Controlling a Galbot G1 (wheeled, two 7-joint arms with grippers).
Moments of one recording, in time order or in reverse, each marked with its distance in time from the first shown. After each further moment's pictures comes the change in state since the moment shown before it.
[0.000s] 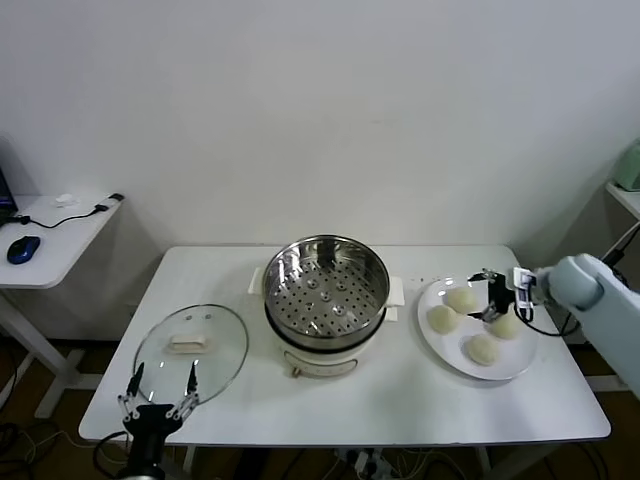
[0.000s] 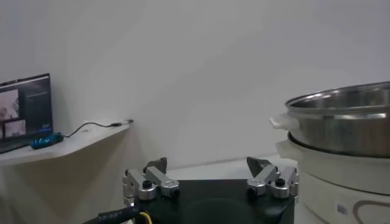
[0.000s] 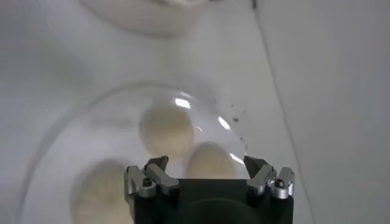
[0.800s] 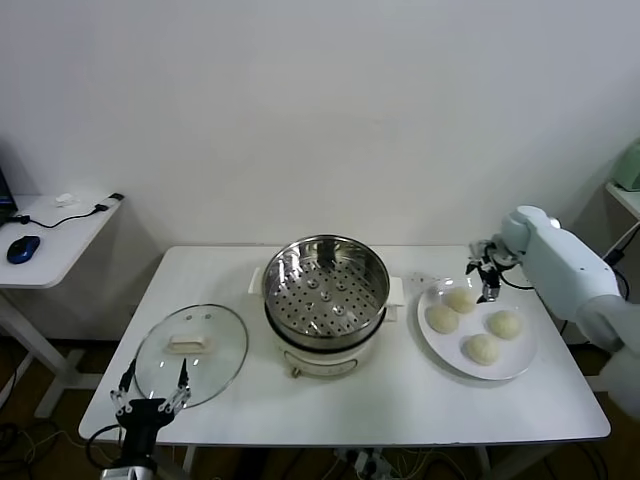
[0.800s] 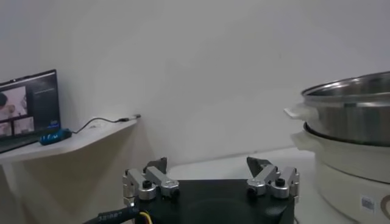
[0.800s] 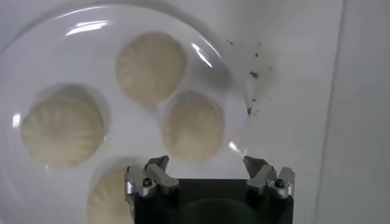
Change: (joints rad) left arm -0.043 0.029 -0.027 0.037 -0.009 0.031 0.000; right arm 0.153 0.351 -0.136 -0.534 -0.210 0.122 -0.086
